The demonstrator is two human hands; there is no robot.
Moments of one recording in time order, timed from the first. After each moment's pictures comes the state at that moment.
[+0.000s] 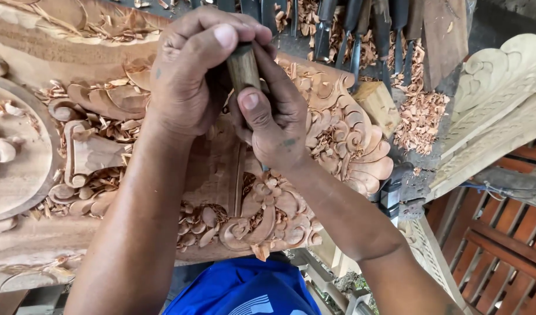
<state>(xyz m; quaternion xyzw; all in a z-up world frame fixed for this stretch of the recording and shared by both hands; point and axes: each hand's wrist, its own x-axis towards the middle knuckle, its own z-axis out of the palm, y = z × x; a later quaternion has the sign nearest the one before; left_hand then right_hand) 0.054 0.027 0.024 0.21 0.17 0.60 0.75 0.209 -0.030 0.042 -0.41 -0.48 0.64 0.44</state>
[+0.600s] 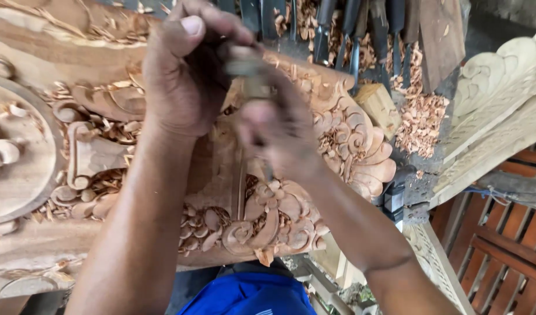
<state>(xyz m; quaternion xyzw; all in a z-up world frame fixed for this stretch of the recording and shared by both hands) 0.050 0.023 0.003 0.16 0.13 0.63 0.75 0.219 -0.033 0.050 -0.46 -0.50 0.62 0.38</state>
